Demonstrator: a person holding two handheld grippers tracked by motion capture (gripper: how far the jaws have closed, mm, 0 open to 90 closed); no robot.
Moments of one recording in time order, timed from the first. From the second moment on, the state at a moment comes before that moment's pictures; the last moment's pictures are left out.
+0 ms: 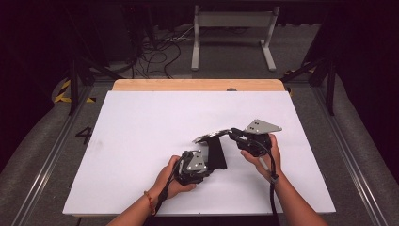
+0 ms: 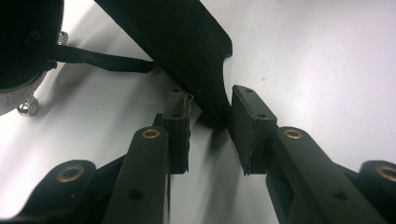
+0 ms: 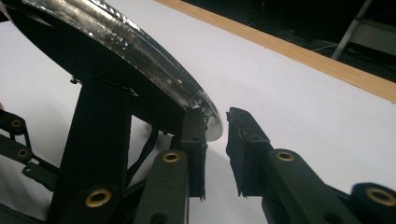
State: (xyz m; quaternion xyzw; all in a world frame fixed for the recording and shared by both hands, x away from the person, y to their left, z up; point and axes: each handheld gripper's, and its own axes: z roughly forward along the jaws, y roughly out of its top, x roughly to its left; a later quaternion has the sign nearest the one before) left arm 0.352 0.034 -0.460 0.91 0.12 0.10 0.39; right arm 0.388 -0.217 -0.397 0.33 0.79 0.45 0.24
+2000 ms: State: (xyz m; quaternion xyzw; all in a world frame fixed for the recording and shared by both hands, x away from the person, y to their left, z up) left arm 0.409 0.058 -0.447 0.85 0.23 0.18 0.44; right arm 0.331 -0.126 -0.456 0.30 0.82 0.44 0.23
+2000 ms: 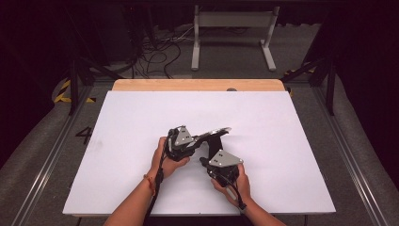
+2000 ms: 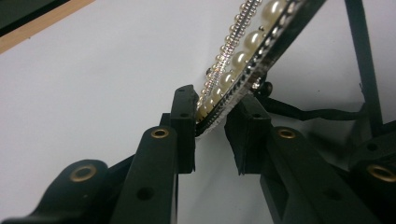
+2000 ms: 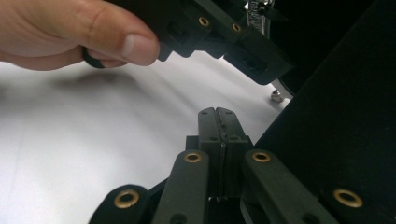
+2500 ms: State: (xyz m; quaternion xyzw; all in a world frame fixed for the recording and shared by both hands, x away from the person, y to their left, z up) left arm 0.400 0.055 -0.444 0.86 0.21 0.22 0.42; right arm 0.326 -0.132 -0.460 0.31 0.82 0.43 0.22
